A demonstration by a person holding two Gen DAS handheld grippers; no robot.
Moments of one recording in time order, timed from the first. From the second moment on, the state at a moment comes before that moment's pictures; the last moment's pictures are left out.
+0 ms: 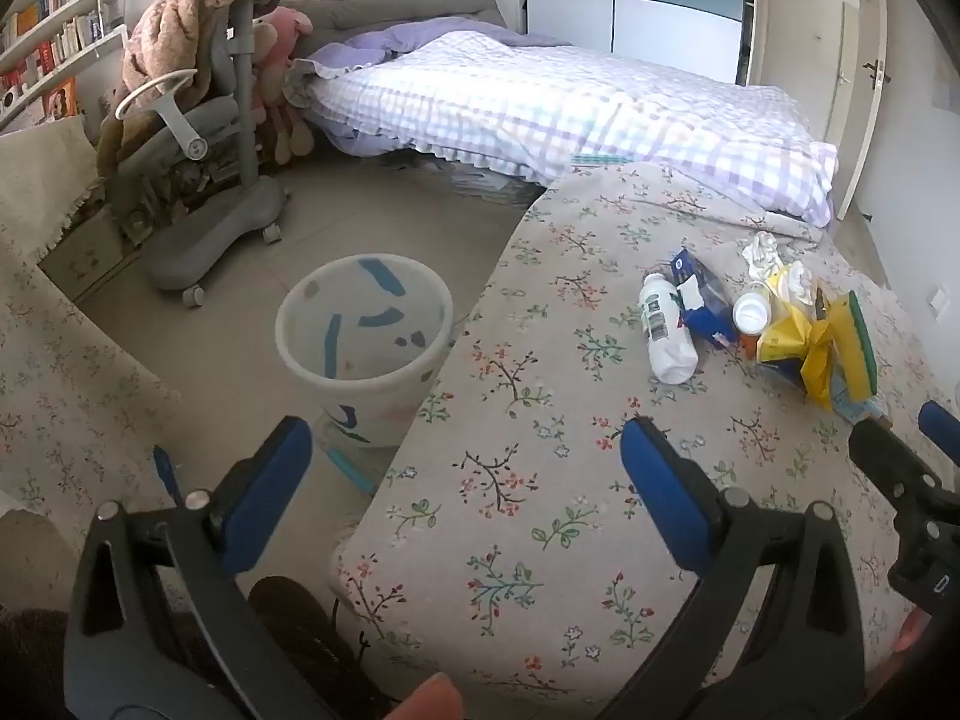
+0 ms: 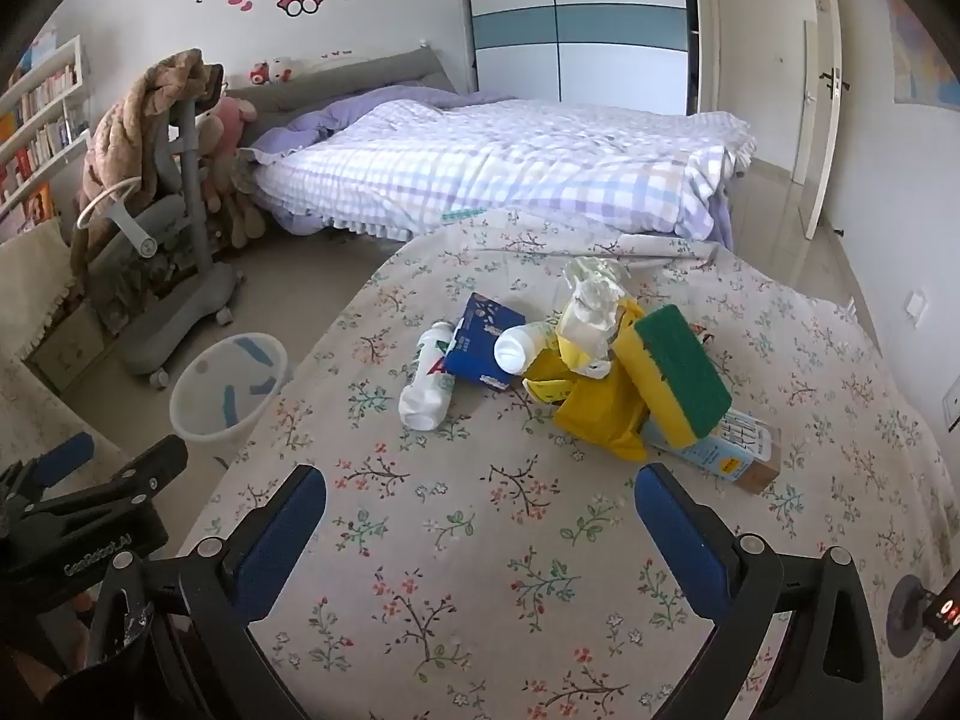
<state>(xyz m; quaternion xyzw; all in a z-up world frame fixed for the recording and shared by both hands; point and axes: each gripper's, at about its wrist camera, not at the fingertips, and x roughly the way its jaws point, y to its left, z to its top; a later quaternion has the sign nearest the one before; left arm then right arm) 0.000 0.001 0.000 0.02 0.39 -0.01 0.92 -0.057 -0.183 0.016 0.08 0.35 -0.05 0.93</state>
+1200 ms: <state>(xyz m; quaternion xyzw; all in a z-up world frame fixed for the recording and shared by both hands) 0.000 0.006 0.013 0.03 0.35 0.00 0.94 -0.059 -0.182 0.025 0.08 0.33 -0.04 0.94</state>
